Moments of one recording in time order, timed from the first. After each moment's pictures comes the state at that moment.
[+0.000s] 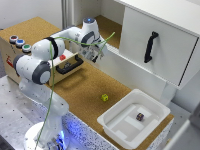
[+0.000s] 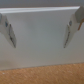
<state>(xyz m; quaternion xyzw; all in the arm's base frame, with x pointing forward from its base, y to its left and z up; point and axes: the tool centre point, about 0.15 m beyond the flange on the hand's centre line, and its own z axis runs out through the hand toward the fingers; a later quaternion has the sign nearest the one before) 0.458 0.003 0.425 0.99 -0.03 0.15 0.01</state>
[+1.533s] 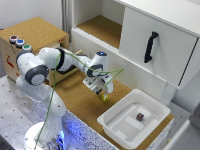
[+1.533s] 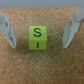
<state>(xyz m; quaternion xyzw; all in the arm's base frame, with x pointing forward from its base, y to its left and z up) 0.343 -0.144 0.234 0.99 -0.13 0.02 0.05</state>
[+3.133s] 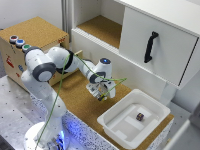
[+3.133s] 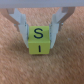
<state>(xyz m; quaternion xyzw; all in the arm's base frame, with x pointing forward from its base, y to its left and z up) 0.388 -0.126 0.226 0.99 -0.10 0.07 0.01</state>
